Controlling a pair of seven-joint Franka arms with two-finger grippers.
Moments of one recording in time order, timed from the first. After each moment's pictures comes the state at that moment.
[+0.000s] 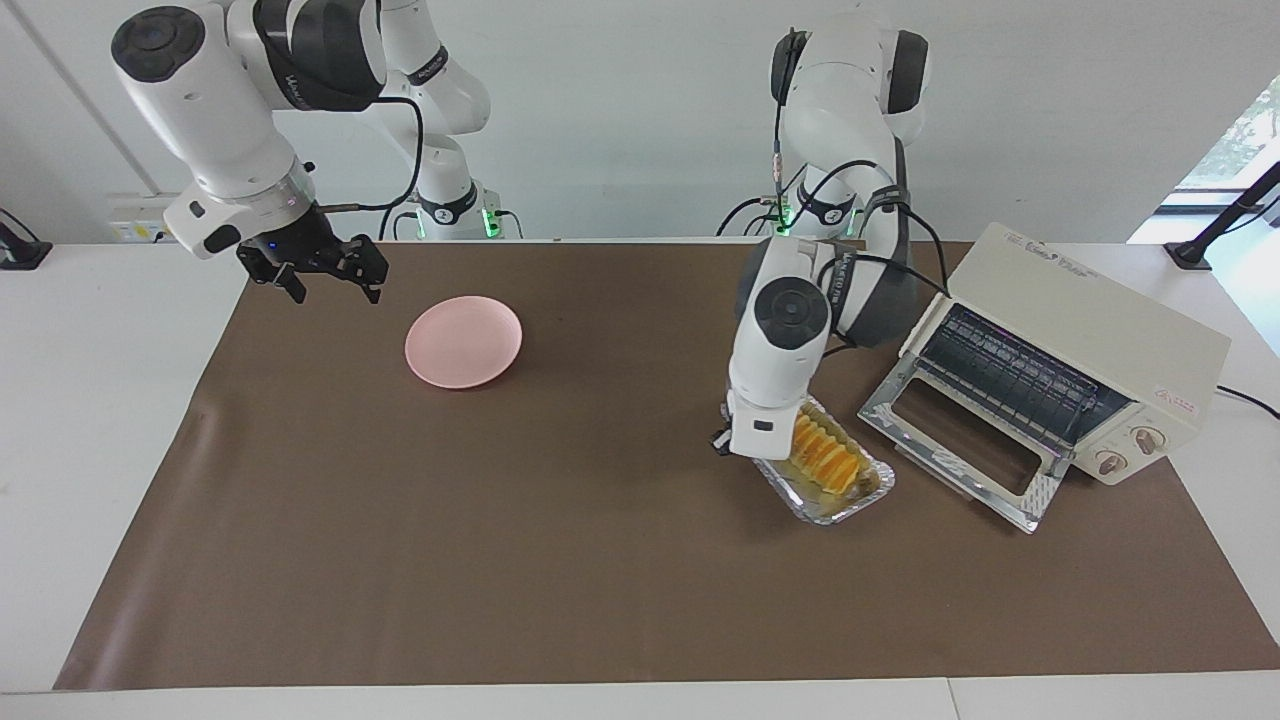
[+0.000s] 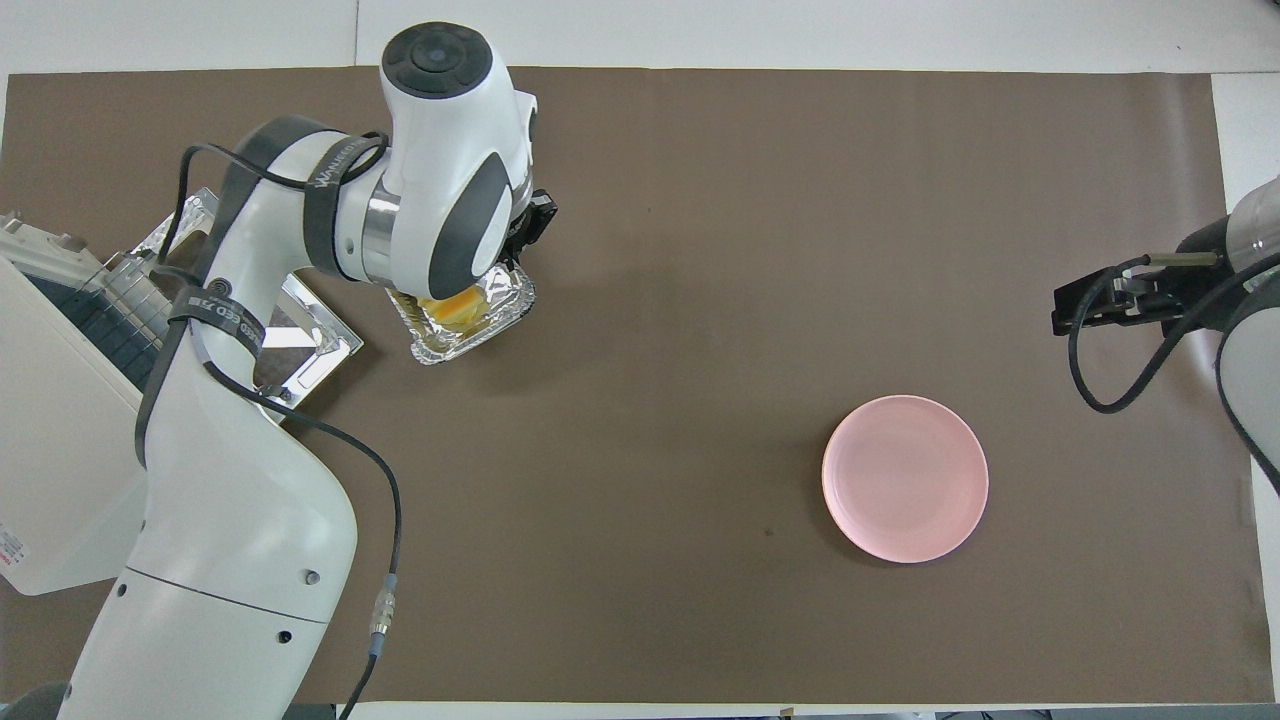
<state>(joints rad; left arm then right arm) -0.68 0.66 0.36 -1.21 -0.21 1.71 -0.92 -0.07 0.00 0.08 -1.69 0.01 1.60 0.05</state>
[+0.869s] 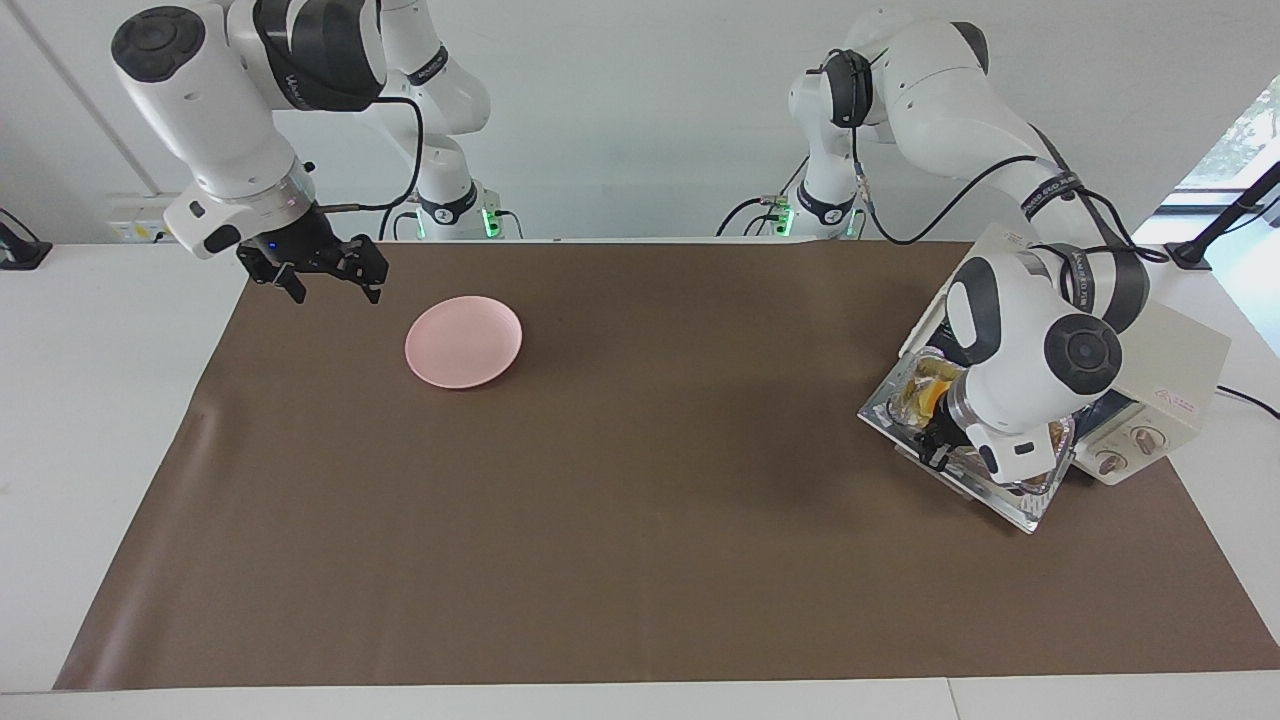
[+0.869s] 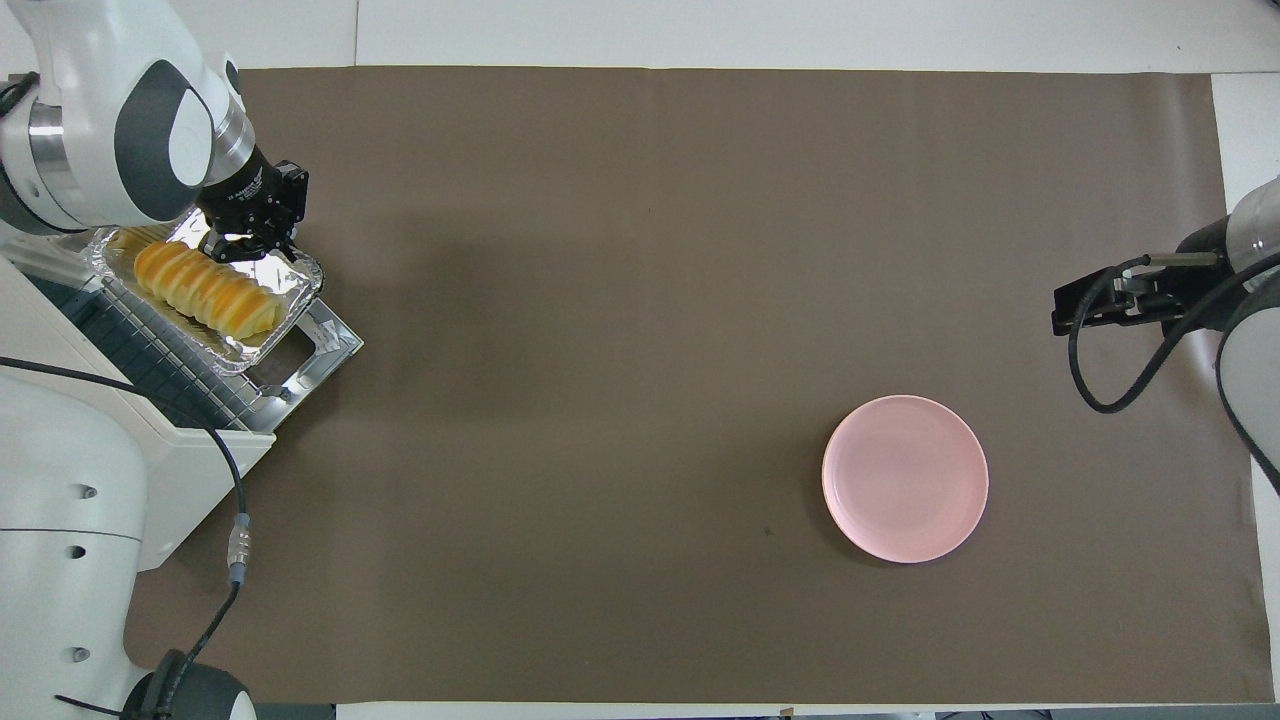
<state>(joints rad) -0.44 0.64 0.47 -1.21 -0.22 1.55 -0.93 -0.07 0.00 0.08 -1.69 0.01 1.60 0.05</state>
